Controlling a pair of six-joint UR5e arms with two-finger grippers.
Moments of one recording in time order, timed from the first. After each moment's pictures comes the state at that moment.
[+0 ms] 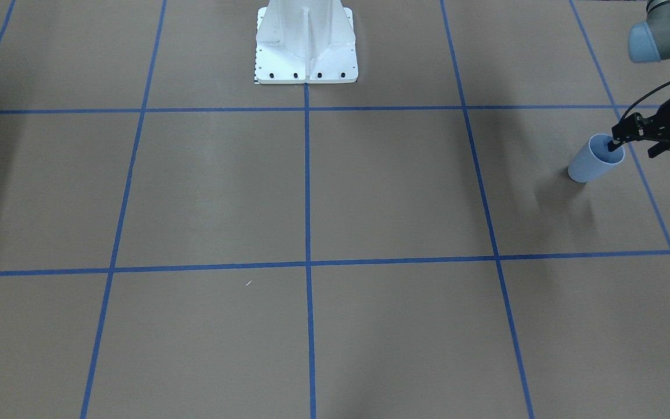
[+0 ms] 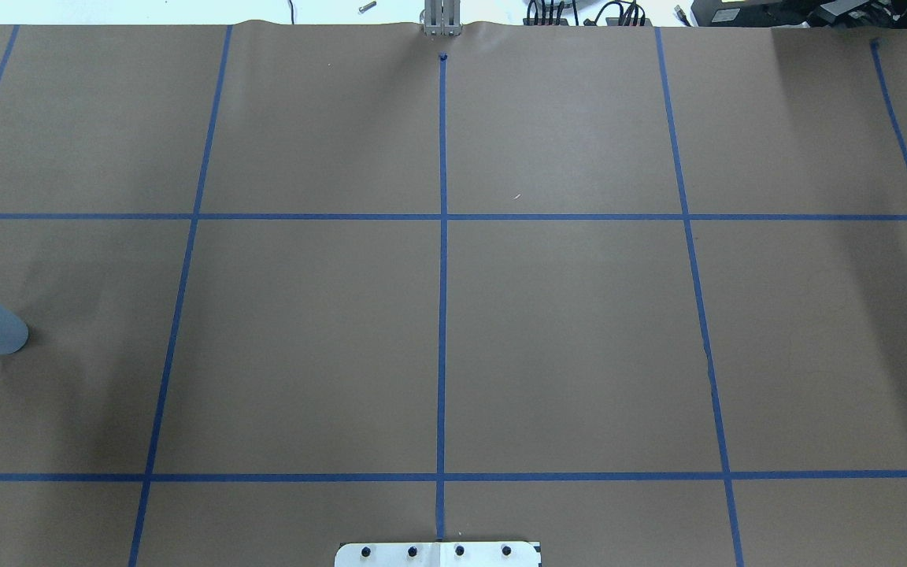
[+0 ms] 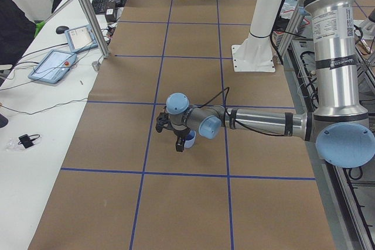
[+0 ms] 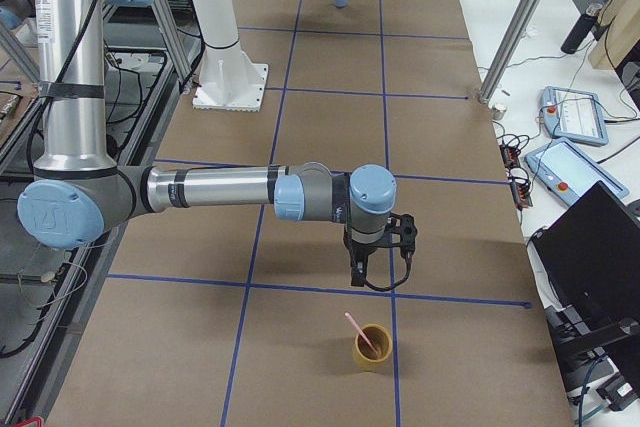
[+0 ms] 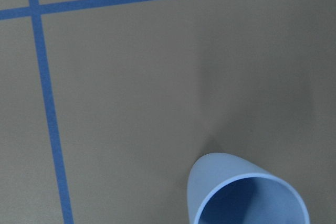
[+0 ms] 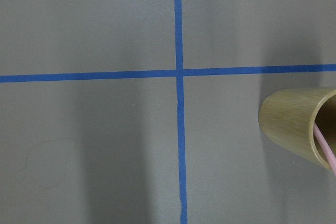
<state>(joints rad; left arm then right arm) -1.17 -1.41 -1.73 -1.95 -2.35 -0.38 1.56 -1.60 1.69 -1.63 2.36 0.06</state>
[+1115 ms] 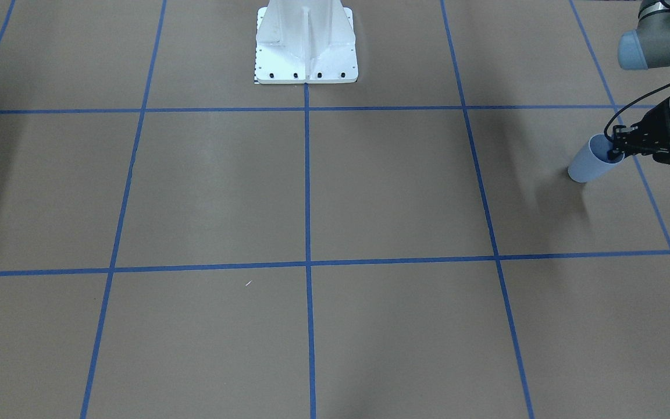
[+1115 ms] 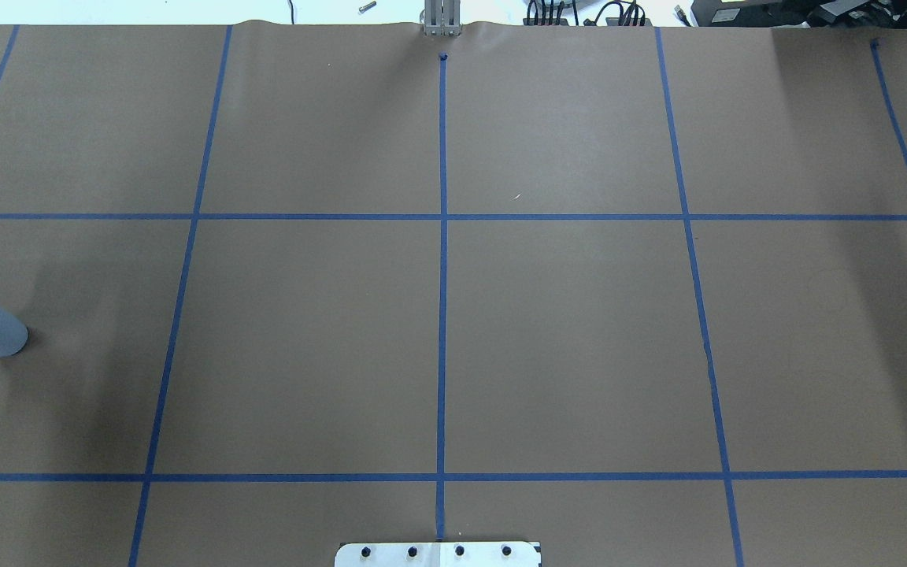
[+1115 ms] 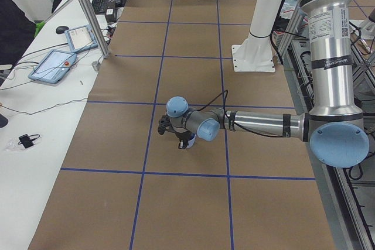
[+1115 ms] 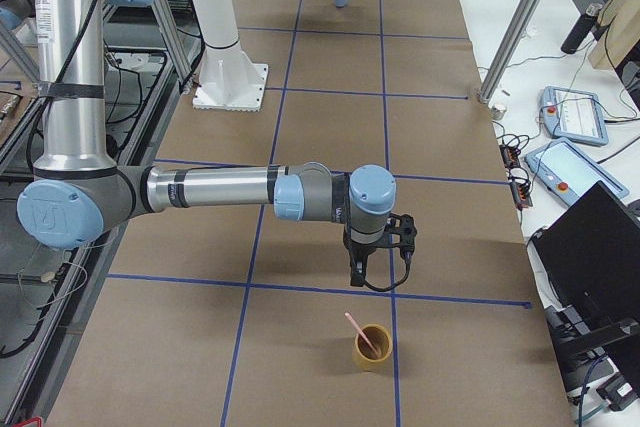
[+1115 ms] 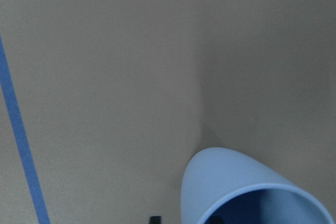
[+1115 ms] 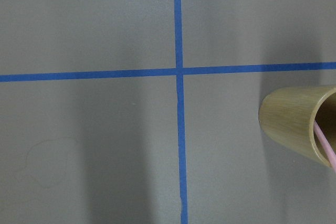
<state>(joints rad) -1.12 -1.41 -1.71 -1.96 -2.35 -0.38 1.56 -1.61 1.69 -1.64 2.36 0.06</state>
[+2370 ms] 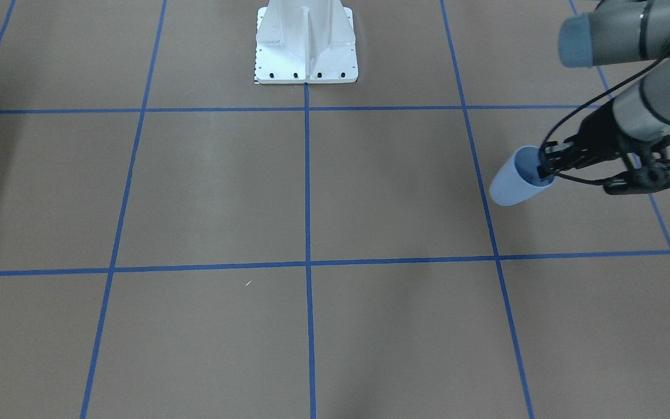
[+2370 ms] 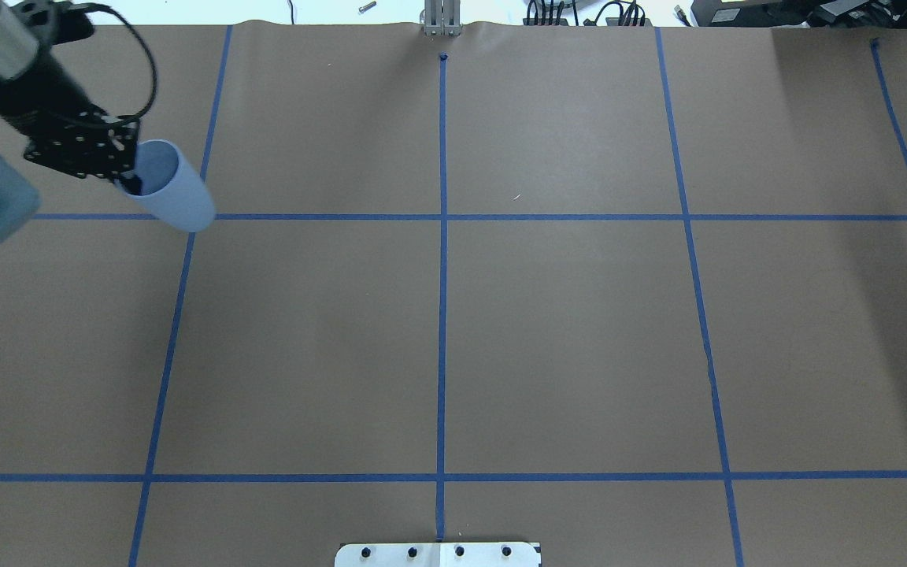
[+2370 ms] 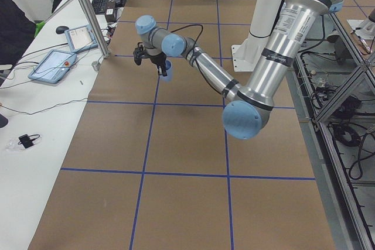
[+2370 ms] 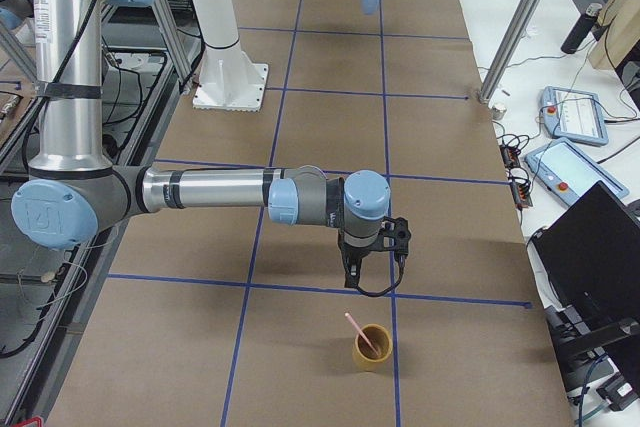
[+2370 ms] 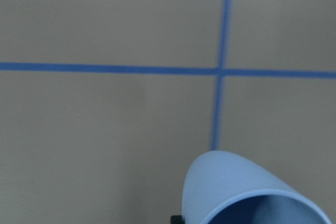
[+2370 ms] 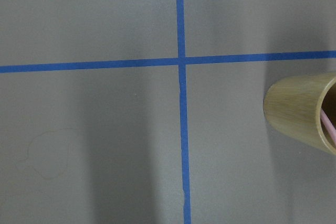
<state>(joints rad) -1.04 -2.08 -1.82 -1.29 -2.44 -0.83 1.56 -1.63 1.70 -1.63 2.38 0.06</state>
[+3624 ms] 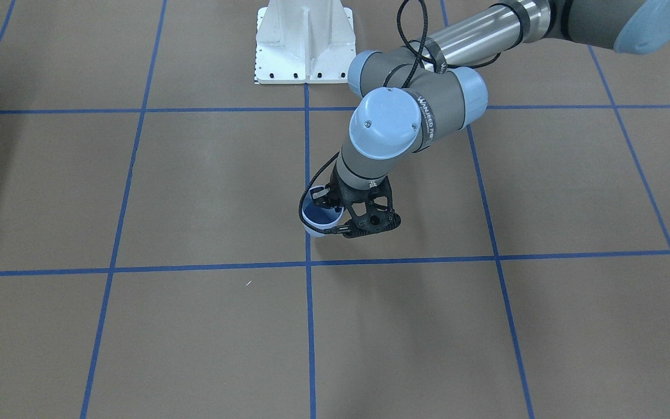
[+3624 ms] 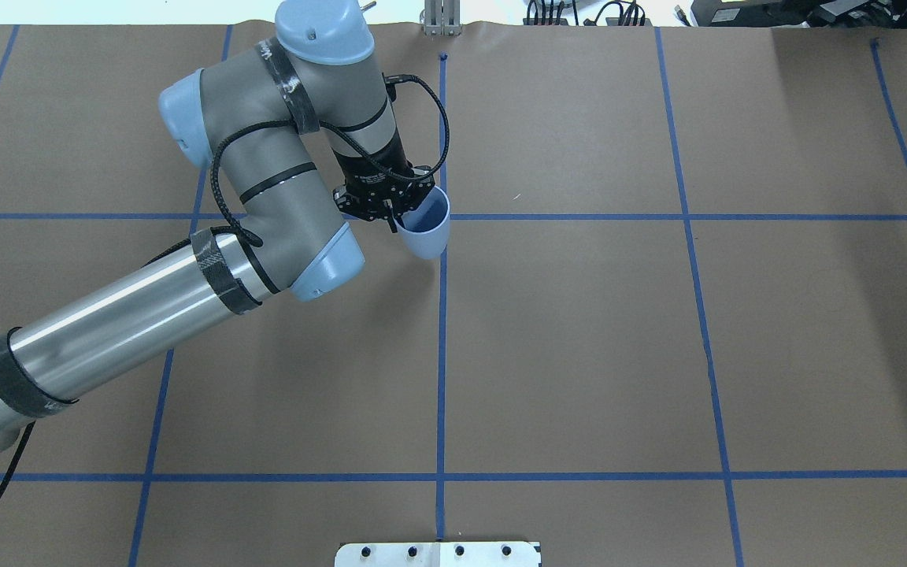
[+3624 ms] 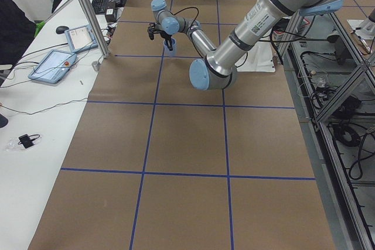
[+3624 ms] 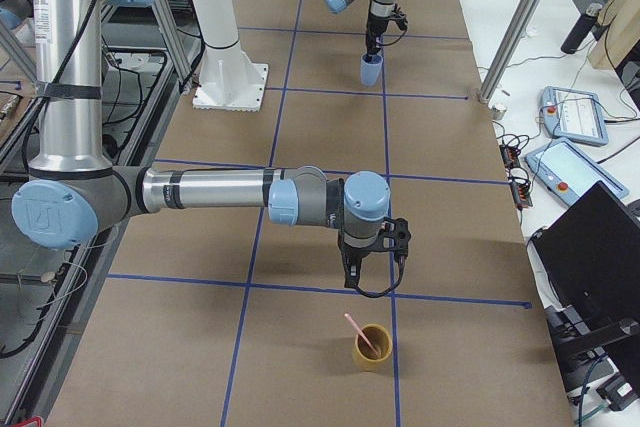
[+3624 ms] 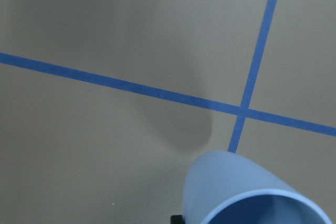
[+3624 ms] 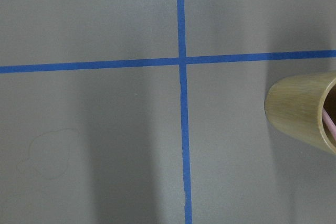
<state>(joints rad) -0.71 -2.49 -1.36 -1.61 -2.21 -1.27 1.56 -1.63 1.69 -1.63 2.39 0.06</state>
